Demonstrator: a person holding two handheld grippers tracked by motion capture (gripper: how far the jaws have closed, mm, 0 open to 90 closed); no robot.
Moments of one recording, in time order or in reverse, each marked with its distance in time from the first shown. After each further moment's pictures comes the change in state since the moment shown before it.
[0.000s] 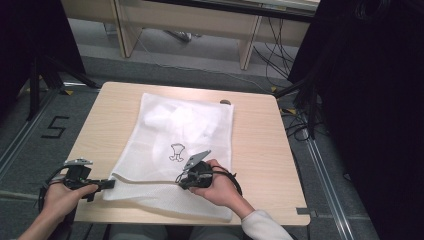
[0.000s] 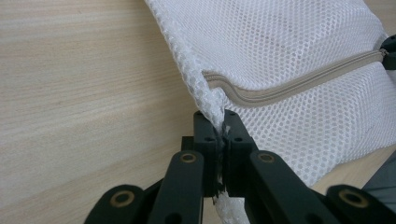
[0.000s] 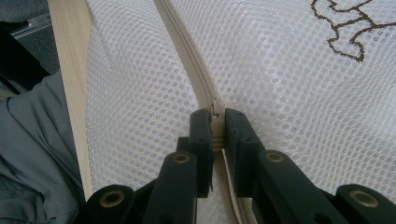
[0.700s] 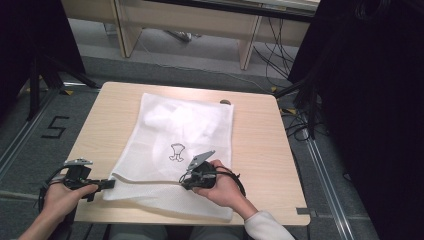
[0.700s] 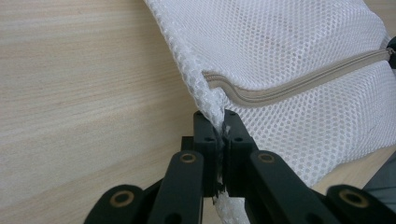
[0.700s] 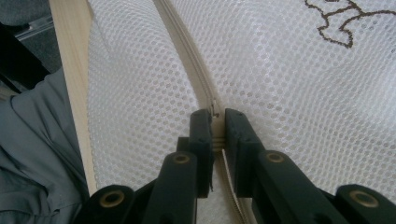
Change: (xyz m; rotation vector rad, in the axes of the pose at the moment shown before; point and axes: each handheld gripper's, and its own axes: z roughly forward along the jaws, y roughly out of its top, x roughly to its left) left arm 0.000 0.000 0.000 -0.003 0.000 0.002; right arm -0.002 -0.006 -0.008 -0.001 0.003 0.016
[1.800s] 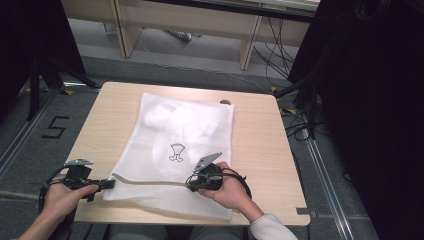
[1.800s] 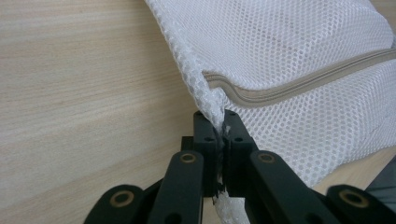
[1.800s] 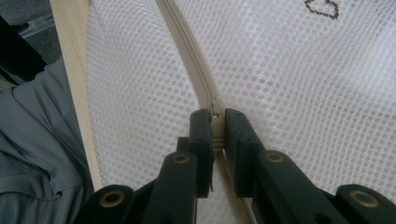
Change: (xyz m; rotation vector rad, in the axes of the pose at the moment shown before) left arm 0.000 0.000 0.001 0.003 0.016 0.011; right arm -0.001 -0.015 -0.010 0.020 -0.004 0.049
